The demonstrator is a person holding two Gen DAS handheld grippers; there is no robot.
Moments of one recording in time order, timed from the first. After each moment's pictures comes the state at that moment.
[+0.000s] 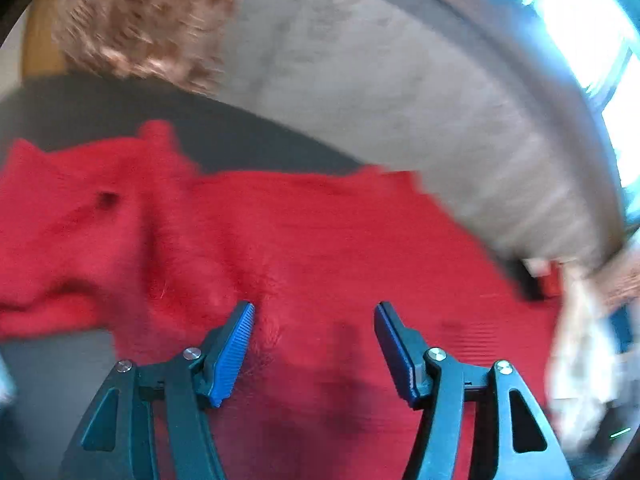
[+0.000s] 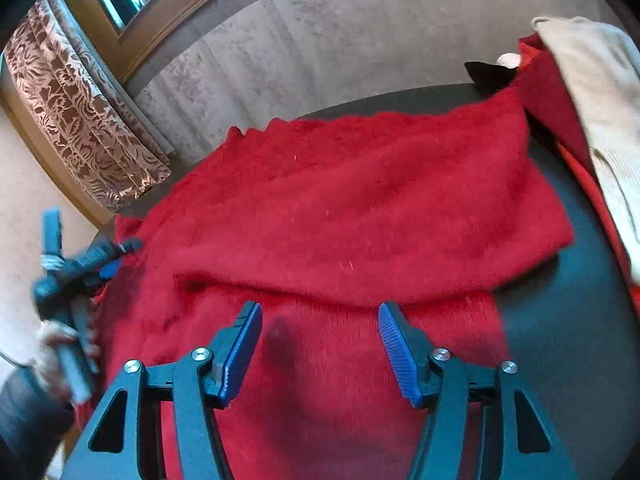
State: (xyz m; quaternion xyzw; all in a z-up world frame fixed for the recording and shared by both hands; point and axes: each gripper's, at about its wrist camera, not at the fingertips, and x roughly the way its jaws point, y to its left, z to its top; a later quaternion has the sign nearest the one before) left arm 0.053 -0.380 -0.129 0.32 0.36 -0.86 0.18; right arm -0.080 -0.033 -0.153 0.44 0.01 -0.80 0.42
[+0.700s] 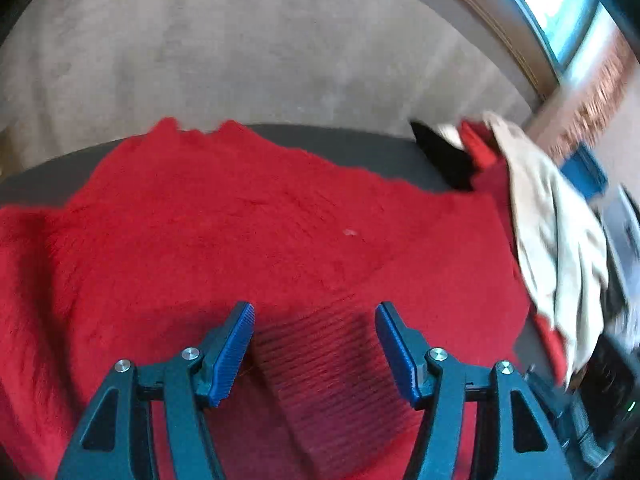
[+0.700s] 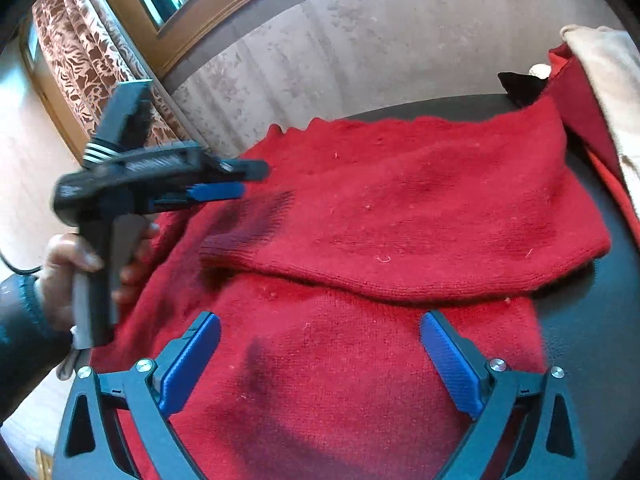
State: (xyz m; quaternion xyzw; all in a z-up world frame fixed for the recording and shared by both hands) left arm -0.095 -0.274 -0.127 0.46 0.17 -0.87 -0.01; right arm -0.078 -0.031 -0.159 0.41 0.00 -0.77 0.48
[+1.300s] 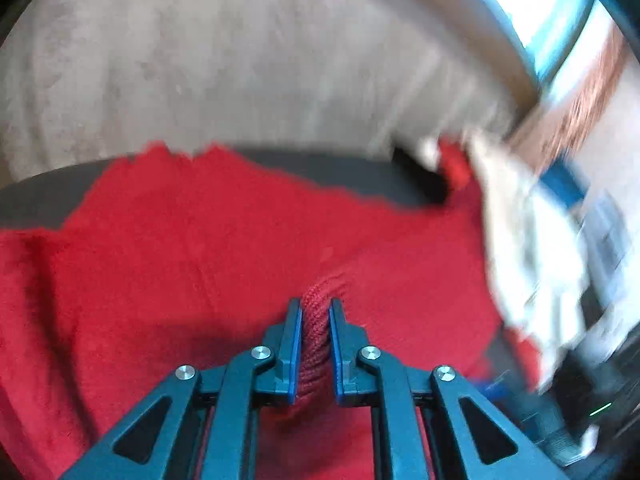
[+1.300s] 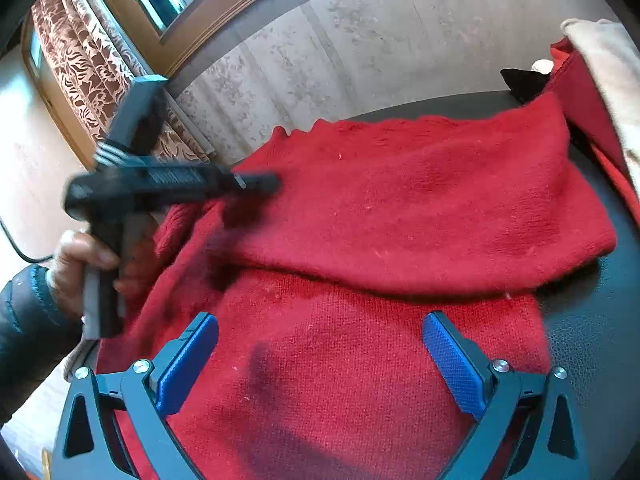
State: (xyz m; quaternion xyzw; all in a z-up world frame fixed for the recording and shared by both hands) left arm -0.075 -0.301 -0.088 0.40 0.24 -0.89 -0.03; right arm -0.076 -0.032 -0.160 0.42 -0.01 -0.77 0.48
